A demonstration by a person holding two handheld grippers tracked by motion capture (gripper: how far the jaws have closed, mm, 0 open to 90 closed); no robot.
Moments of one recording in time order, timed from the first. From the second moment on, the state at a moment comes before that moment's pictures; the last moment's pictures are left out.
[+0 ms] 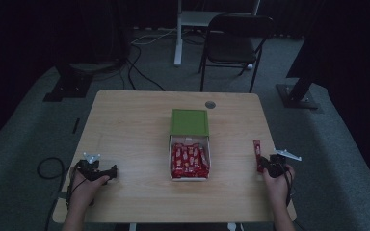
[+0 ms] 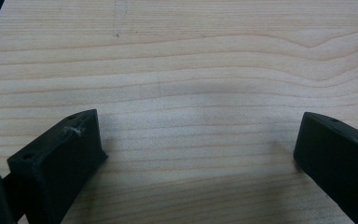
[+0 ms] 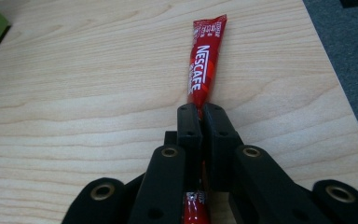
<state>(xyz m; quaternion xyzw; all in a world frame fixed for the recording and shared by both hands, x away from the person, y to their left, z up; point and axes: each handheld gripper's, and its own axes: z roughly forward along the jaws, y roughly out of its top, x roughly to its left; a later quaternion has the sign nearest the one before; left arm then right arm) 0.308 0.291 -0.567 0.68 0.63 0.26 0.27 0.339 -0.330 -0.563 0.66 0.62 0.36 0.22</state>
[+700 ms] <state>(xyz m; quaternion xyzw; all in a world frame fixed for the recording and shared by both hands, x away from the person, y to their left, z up) 0.308 0.291 -0.567 0.68 0.63 0.26 0.27 0.337 -0.308 -0.546 0.60 0.65 0.40 0.23</state>
